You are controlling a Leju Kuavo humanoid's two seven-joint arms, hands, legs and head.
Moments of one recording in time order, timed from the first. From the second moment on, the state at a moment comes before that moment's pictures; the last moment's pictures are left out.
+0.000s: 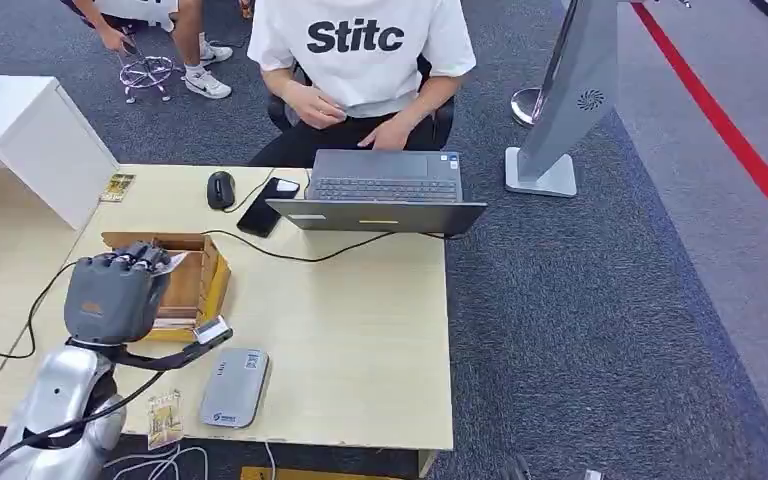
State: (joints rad) left arm -0.10 0.23 -0.07 -1.61 -1.43 0.41 -0.15; right arm -0.14 0.14 -0.90 -0.27 0.02 0.49 -0.36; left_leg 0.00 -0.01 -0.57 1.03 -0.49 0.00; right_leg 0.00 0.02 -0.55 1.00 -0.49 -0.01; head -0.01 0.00
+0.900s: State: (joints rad) left arm -0.16 0.23 0.15 -1.50 -1.34 0.44 -0.21; right arm -0.15 0.14 -0.86 -0.26 0.04 0.48 -0.36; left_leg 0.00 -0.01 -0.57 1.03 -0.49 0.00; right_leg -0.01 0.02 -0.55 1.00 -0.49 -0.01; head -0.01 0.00
